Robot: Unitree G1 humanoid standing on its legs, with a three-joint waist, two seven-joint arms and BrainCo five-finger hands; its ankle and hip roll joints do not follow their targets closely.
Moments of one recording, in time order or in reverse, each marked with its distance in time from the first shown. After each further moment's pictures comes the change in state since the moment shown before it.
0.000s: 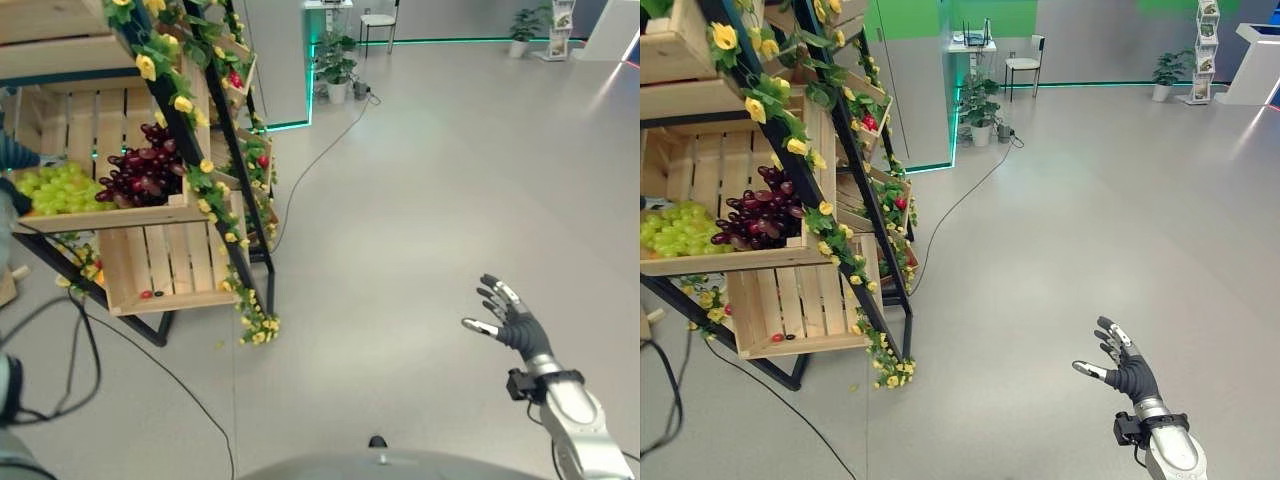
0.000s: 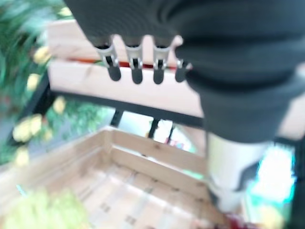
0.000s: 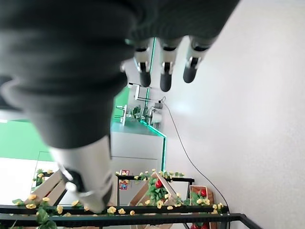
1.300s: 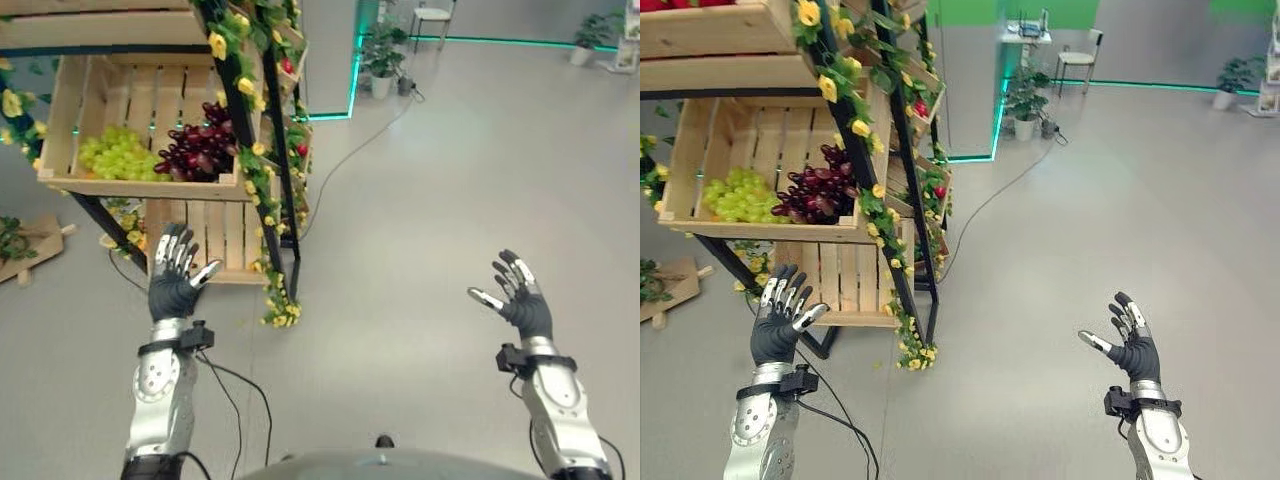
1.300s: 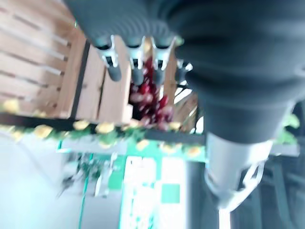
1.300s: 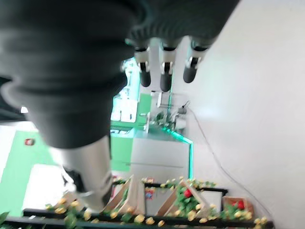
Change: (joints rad) left arm 0.460 -0.661 -0.116 -0.424 -0.487 -0.273 -0.199; right arm -0.094 0.130 -0.045 0.014 -0.031 -0.090 -0.113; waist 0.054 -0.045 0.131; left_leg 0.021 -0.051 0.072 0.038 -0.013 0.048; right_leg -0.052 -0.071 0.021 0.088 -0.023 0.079
